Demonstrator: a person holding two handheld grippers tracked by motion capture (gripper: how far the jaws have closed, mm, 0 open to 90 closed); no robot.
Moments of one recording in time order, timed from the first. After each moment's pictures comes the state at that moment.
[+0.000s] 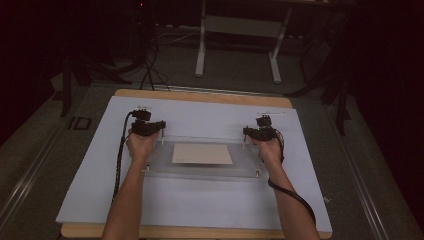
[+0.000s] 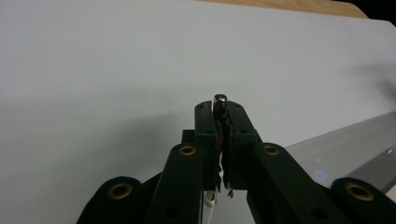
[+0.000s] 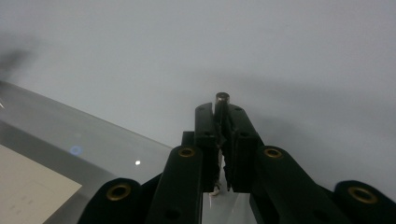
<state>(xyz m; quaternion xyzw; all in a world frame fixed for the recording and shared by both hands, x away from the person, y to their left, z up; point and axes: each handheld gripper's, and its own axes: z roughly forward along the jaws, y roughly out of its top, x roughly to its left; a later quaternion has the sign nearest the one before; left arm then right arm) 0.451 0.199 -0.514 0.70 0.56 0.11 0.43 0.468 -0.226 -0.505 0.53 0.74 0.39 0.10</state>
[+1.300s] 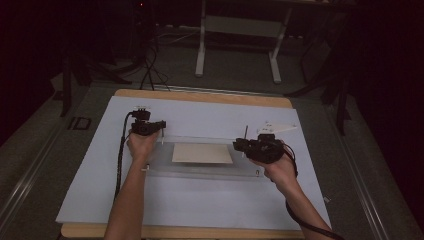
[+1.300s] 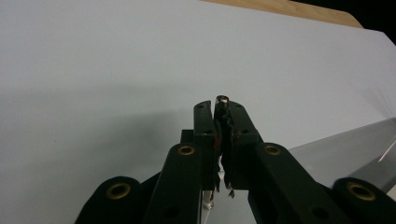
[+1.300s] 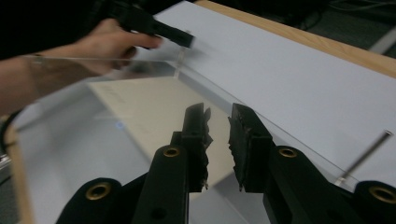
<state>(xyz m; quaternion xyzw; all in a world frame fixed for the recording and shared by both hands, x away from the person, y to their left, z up) 0.453 0.200 -0.516 0.68 0.58 0.10 0.43 0.341 -0.201 -0.410 0.32 0.81 0.48 0.10</state>
